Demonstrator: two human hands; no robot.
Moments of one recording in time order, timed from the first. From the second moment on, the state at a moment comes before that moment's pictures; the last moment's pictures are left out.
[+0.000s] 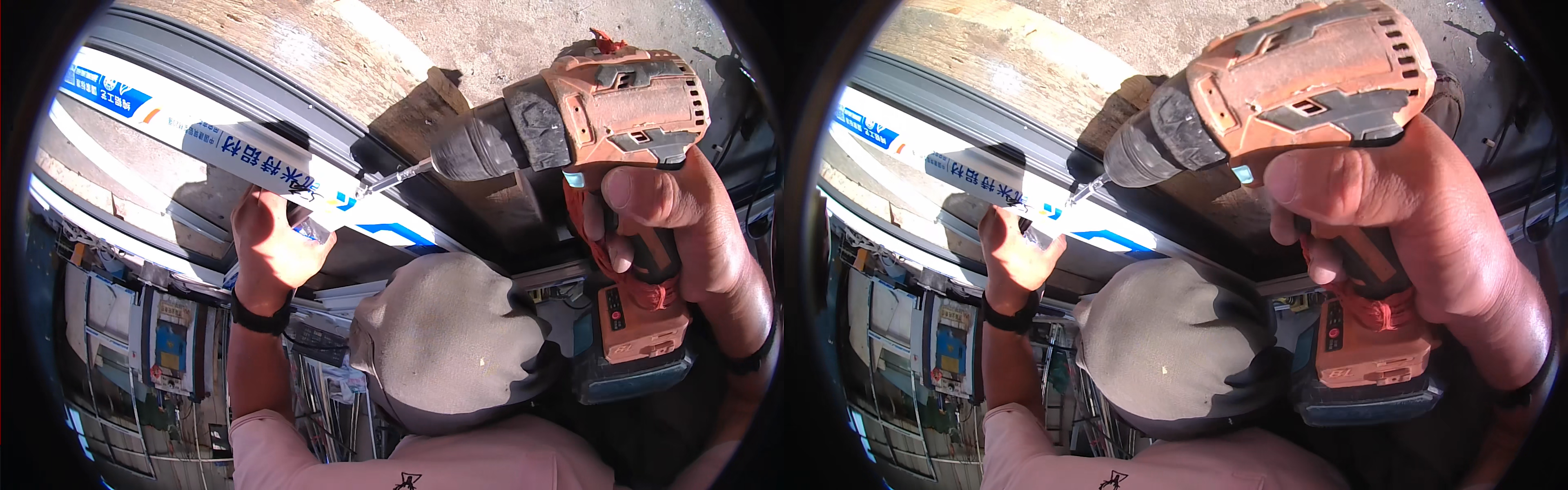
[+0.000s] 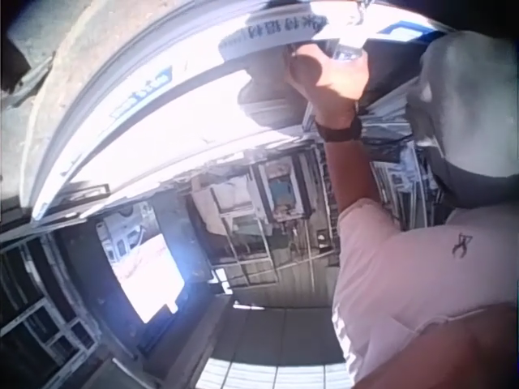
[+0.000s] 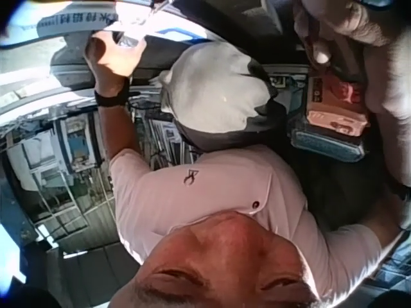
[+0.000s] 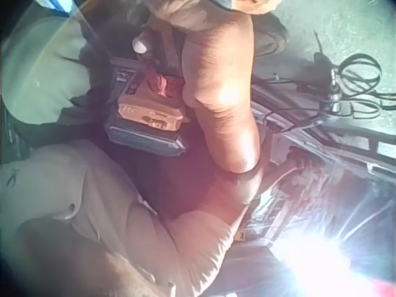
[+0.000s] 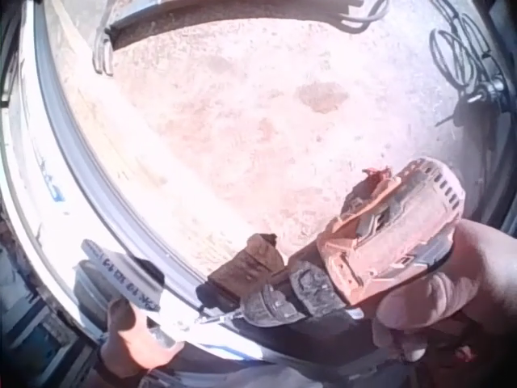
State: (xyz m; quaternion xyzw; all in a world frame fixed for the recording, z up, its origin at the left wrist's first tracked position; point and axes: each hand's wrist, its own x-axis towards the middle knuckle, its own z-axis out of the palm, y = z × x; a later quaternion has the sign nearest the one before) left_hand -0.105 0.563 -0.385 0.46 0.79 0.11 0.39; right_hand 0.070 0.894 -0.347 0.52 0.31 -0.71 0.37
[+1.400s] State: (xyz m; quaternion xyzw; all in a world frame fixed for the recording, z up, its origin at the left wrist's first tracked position) left_hand -0.109 0.563 -0.400 0.41 0.79 0.06 0.44; right_hand 0.095 0.924 -0.369 0.49 0.35 -0.71 0.36
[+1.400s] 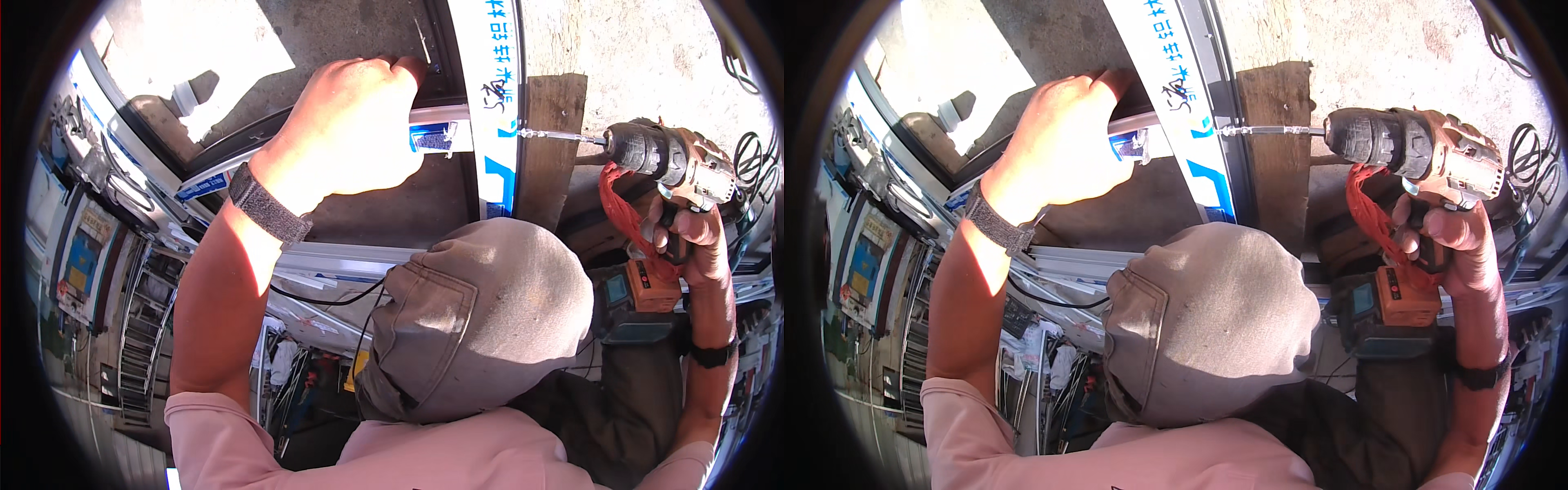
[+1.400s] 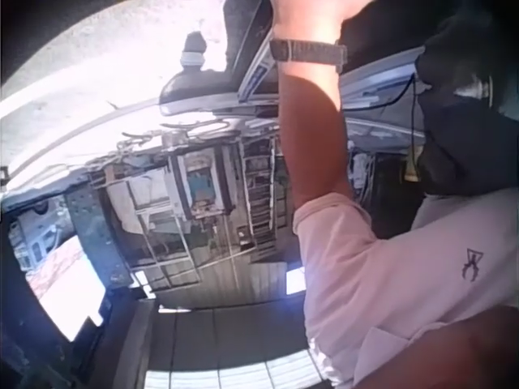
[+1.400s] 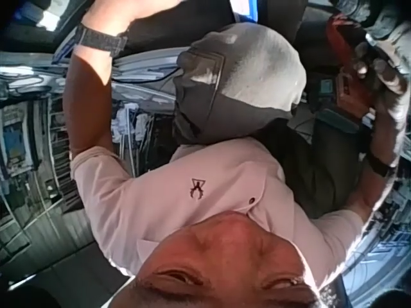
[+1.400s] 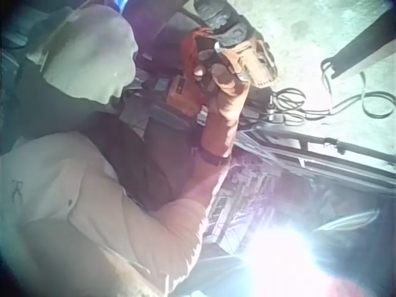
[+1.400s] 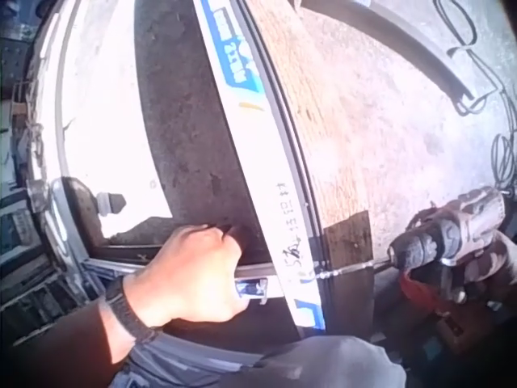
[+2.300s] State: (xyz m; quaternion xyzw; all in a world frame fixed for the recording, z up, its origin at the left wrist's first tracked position) left_hand -0.109 0.558 -0.408 0.43 0.78 0.15 0.42; right_hand 0.088 0.919 -0.363 0.49 0.40 -0.69 0.35
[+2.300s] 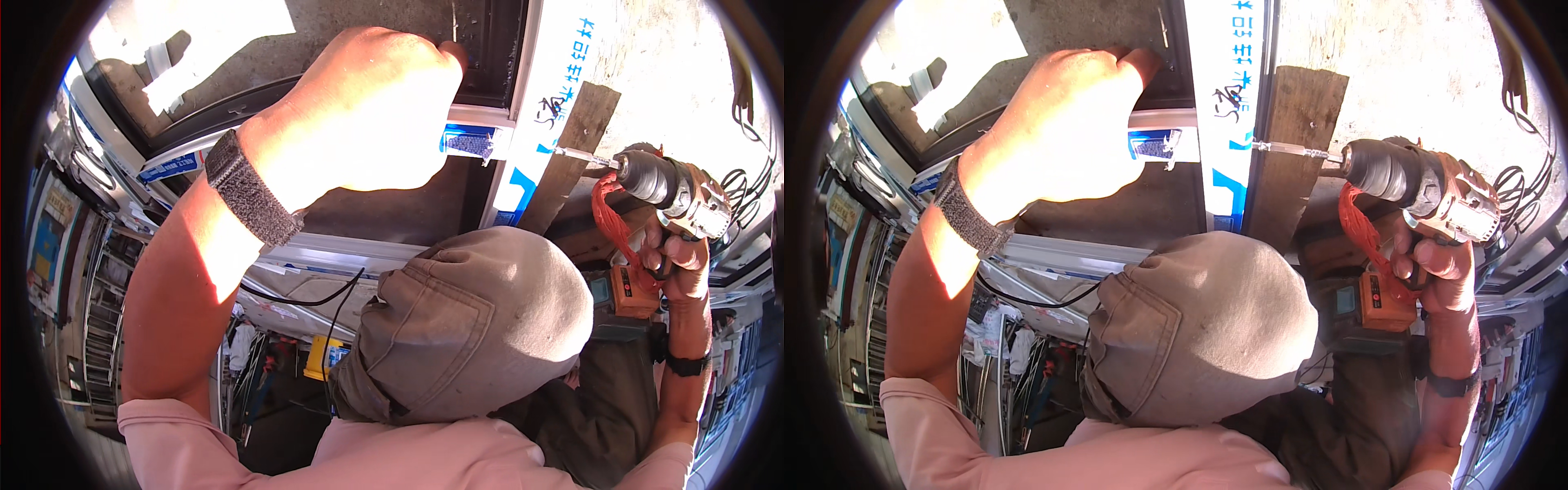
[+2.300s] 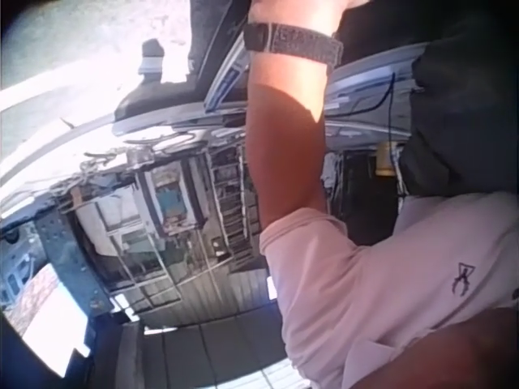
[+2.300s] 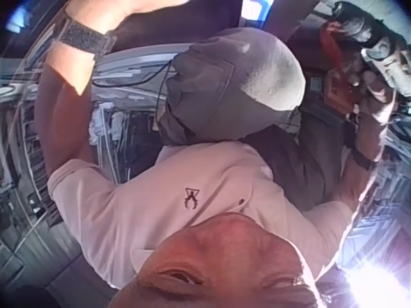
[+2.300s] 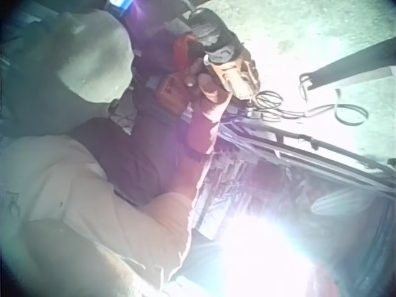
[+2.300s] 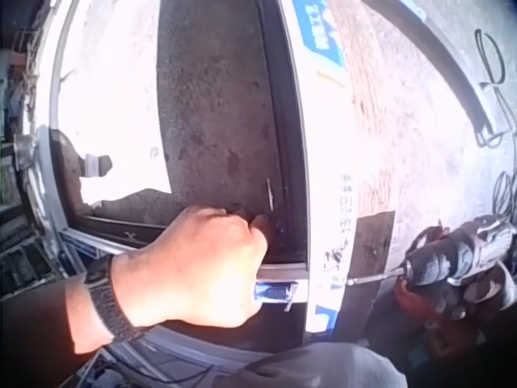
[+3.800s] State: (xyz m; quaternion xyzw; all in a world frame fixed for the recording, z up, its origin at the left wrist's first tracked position) left_hand -0.114 0.566 -0.406 0.41 0.78 0.08 0.46; right_hand 0.071 0.903 -0.361 0.48 0.35 -0.71 0.38
